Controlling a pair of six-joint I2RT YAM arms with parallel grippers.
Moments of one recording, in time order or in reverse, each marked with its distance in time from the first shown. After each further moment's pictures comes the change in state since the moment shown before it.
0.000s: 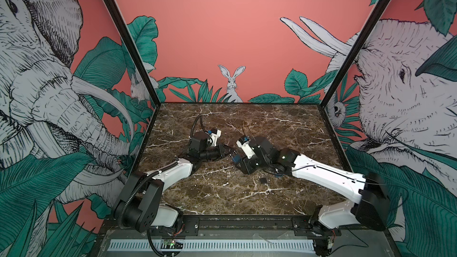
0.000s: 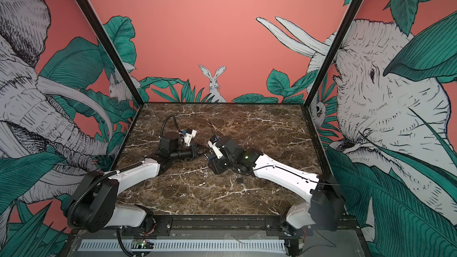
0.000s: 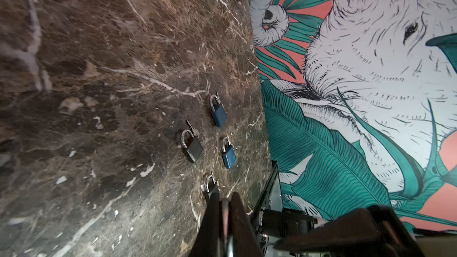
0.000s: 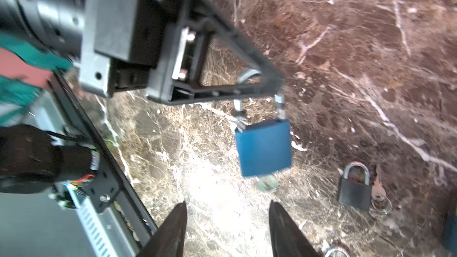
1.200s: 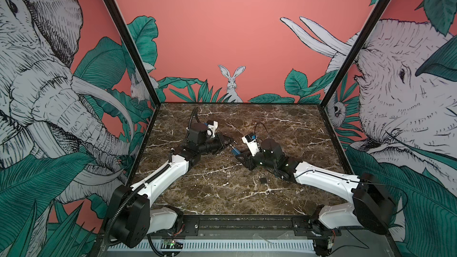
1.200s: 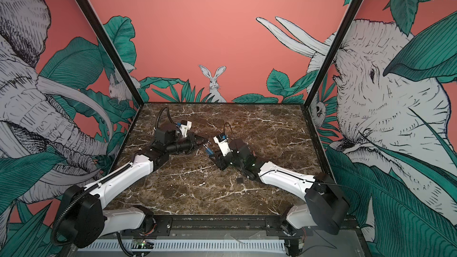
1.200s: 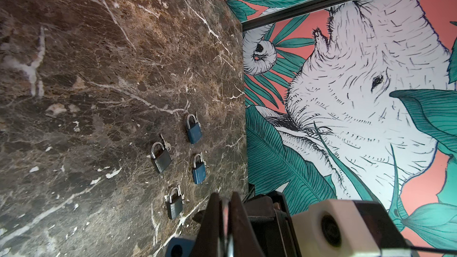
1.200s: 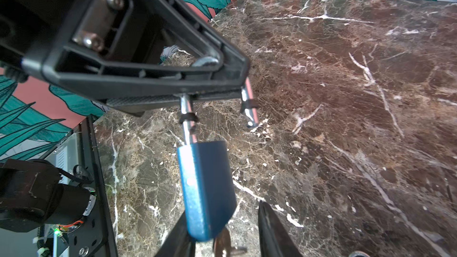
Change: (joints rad) left arm -0.032 -0.119 0.184 -0.257 -0.111 -0.167; right arm -0.076 0.010 -0.244 0.564 -0.069 -0.111
